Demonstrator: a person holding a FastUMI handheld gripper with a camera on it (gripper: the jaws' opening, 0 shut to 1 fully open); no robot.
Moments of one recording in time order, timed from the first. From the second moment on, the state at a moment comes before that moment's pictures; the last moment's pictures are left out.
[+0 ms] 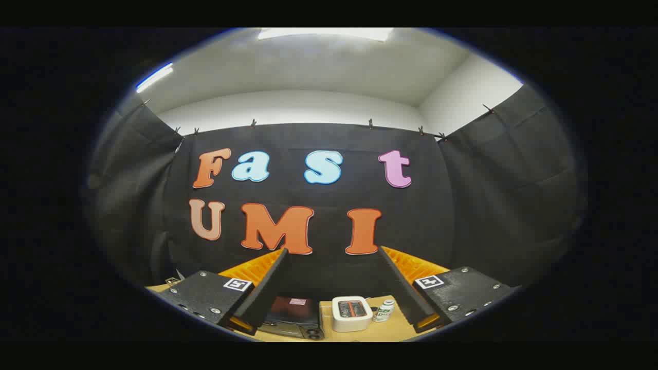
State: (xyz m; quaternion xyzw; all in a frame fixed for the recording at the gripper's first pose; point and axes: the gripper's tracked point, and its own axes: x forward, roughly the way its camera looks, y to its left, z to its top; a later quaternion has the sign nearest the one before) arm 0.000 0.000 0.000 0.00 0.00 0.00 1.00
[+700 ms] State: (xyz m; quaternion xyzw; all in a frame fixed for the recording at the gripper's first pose) arm 0.002 0.003 -0.006 0.01 0.01 0.00 1.00
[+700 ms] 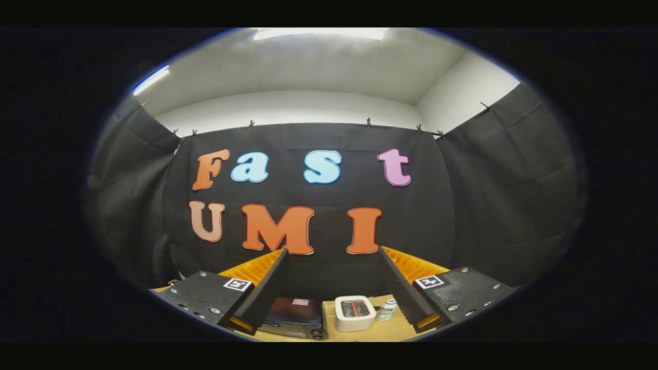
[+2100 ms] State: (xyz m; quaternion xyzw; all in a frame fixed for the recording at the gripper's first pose) arm 0.021 0.200 -0.352 0.01 0.32 0.08 0.95
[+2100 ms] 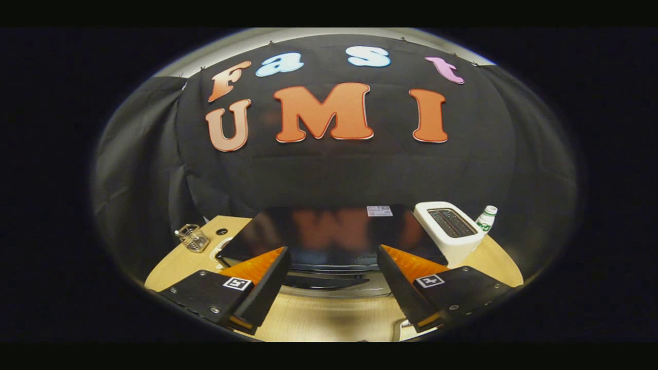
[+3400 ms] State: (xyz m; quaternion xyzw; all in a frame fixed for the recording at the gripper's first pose) arm -0.159 0.222 -0.461 0.02 0.49 0.18 0.85
